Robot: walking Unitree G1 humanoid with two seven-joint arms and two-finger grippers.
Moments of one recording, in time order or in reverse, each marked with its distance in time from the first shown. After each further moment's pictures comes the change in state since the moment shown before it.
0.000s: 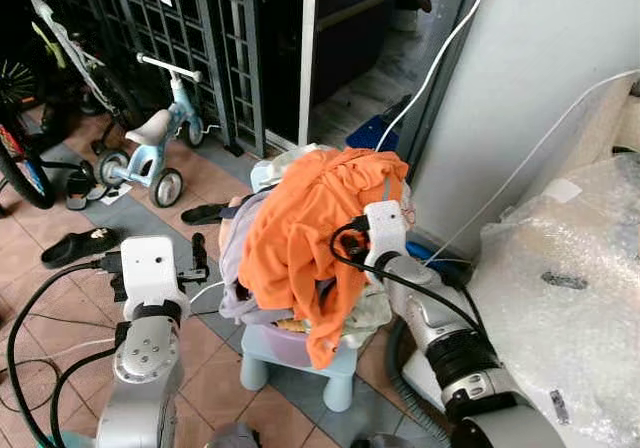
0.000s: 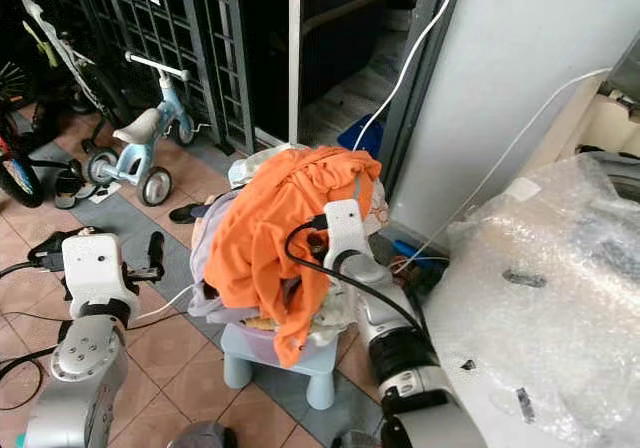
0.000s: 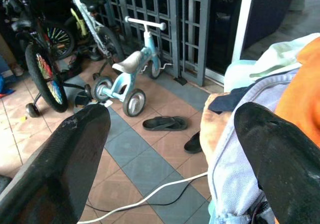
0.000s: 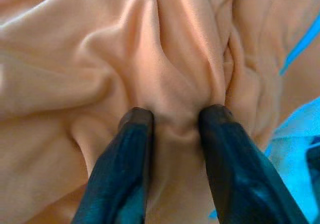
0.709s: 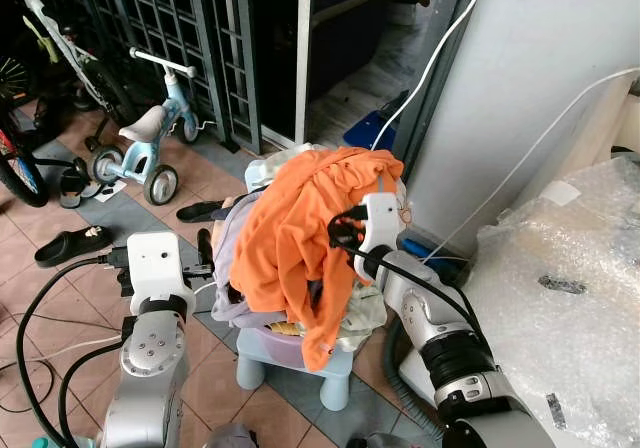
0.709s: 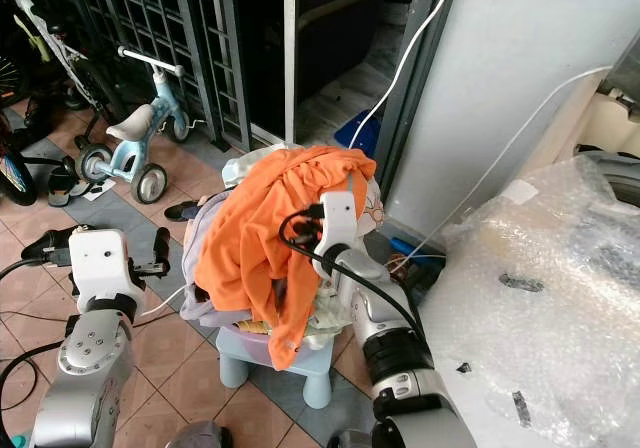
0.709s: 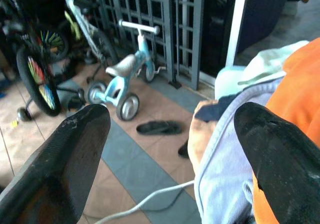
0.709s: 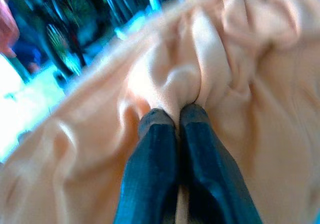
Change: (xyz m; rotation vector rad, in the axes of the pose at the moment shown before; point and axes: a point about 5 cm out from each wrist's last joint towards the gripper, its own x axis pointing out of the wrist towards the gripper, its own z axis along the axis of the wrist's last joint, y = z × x) left arm 0.005 -0.007 0.005 0.000 -0.037 -0.020; right arm -0.010 0.017 0.031 0.202 -0.203 0.191
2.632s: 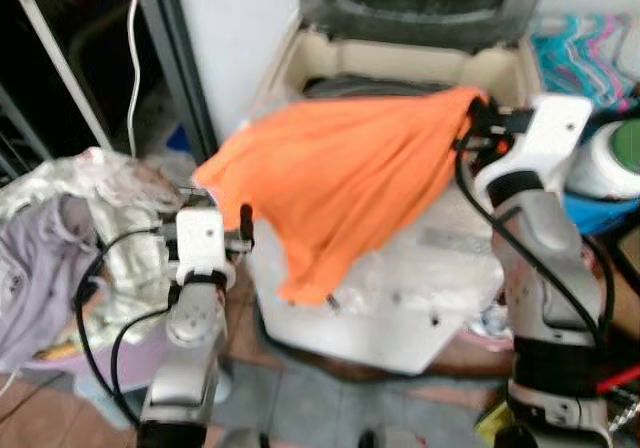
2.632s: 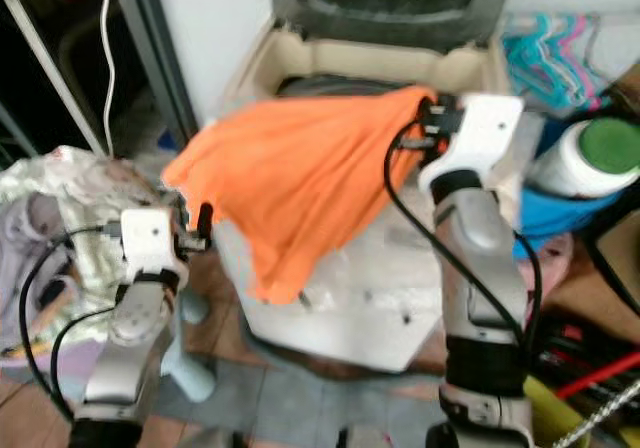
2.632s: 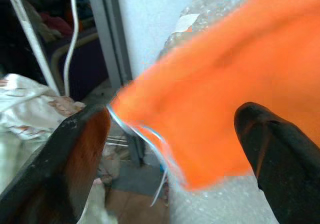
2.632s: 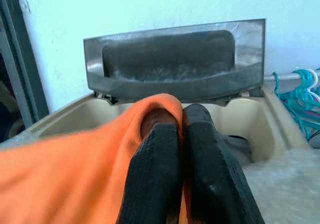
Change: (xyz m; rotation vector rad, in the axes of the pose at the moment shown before) left arm 0.028 -0.031 0.006 -0.016 -0.111 -0.093; right arm -0.085 -0.040 0.130 -0.255 -0.570 -0.307
